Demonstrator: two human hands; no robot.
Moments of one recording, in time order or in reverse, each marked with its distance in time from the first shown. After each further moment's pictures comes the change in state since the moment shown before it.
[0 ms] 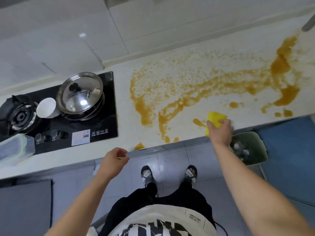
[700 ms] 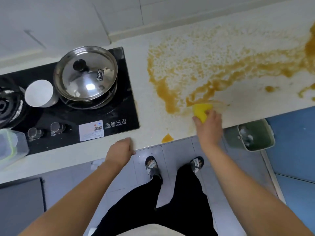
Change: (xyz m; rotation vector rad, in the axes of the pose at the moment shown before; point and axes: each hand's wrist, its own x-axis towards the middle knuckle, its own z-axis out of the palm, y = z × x) left_hand 0.133 -0.113 -0.045 0.563 -0.160 0.222; right_hand -0.121 -0.047 0.151 -0.301 0.144 -0.356
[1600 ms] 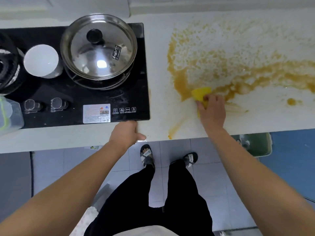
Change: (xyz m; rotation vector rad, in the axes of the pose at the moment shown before) left_hand 0.031 -0.003 -0.018 -0.168 -0.052 -0.078; right_hand 0.042 -0.056 0.026 -0.102 -0.148 -0.303
